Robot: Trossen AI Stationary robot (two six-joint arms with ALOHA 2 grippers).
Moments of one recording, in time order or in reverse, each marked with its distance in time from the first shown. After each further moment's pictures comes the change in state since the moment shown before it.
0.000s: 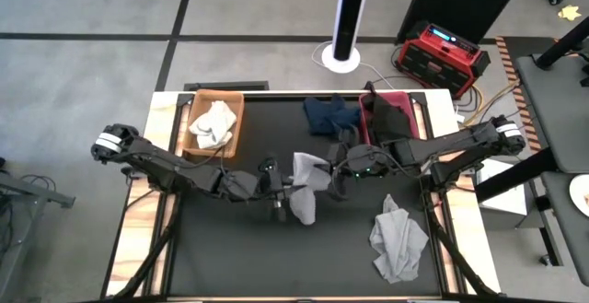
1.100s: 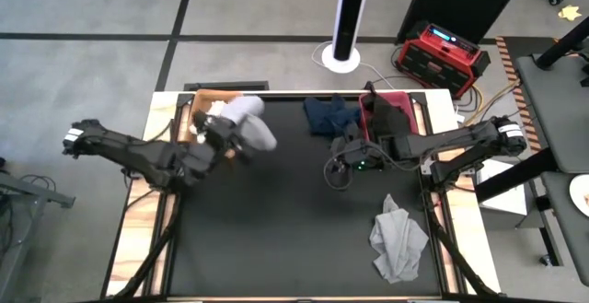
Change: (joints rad) left arm 0.071 -0.422 0.000 -0.457 -0.788 -0.023; right arm -0.071 -0.014 -0.056 -0.135 0.017 0.036
